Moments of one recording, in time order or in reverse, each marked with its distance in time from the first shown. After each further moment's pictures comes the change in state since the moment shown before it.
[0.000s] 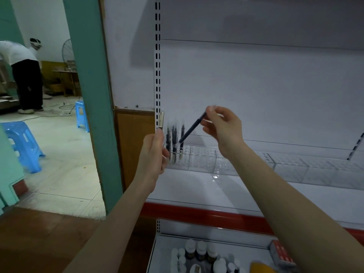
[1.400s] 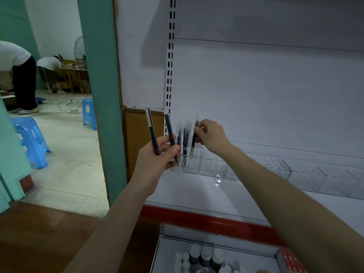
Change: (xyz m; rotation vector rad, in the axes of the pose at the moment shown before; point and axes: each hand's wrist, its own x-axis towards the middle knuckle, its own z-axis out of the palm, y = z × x) left_hand 0.006 -0.003 -0.022 -0.188 -0.064 0.019; right_hand 0.040 0.044 0.027 -0.996 -0.275 -0.169
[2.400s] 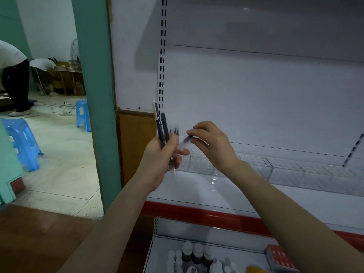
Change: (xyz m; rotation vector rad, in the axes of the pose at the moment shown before) left_hand -0.021 0.022 0.027 -0.001 -0.095 -0.048; right_hand -0.058 0.009 -0.026 -0.246 0.306 -0.712
